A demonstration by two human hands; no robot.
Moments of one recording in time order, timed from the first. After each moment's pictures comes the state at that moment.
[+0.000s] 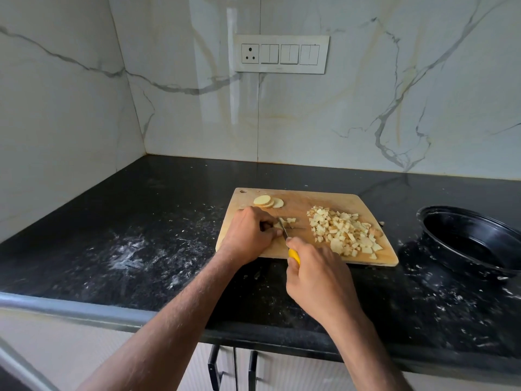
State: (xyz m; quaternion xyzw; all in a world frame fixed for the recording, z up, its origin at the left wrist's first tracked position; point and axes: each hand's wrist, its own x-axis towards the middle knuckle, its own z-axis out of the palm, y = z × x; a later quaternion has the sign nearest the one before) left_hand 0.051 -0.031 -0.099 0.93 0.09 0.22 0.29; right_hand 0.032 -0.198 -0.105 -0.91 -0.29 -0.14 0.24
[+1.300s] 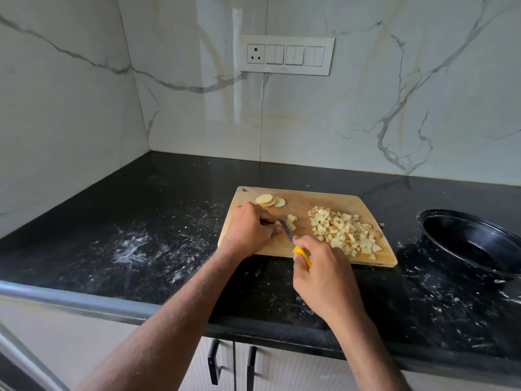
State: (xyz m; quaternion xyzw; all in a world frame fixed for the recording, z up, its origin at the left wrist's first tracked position) left_hand 0.057 -0.027 -0.099 0.92 0.12 0.22 0.32; right_hand 0.038 -0.203 -0.110 -0.90 -0.26 -0.14 0.32
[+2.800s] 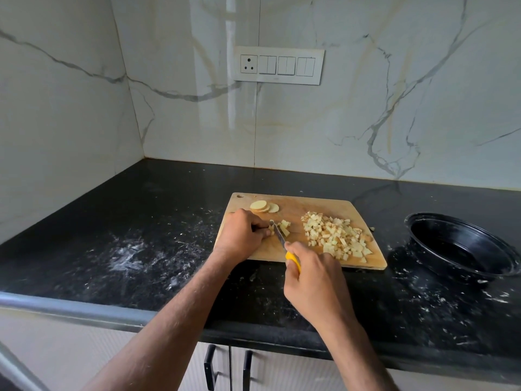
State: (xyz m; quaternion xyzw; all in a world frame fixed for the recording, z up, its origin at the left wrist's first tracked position) left_hand 0.058 -0.019 -0.102 0.92 0.11 0.21 0.32; right_hand 0.027 -0.203 -0.107 -0.91 -0.26 -0.15 0.28
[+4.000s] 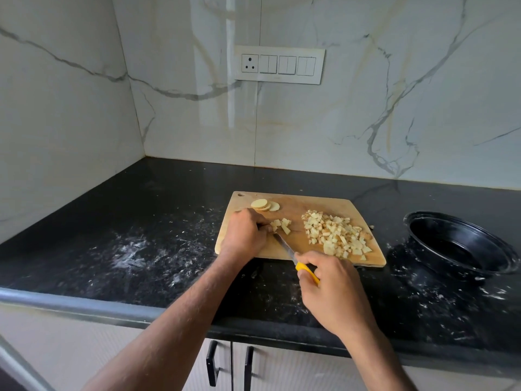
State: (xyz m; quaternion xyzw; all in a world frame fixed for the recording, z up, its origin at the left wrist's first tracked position) left_hand 0.059 -0.027 -0.107 0.91 0.13 0.24 0.30; right_hand 0.025 -0.228 -0.111 -0.90 -0.27 -0.12 0.32
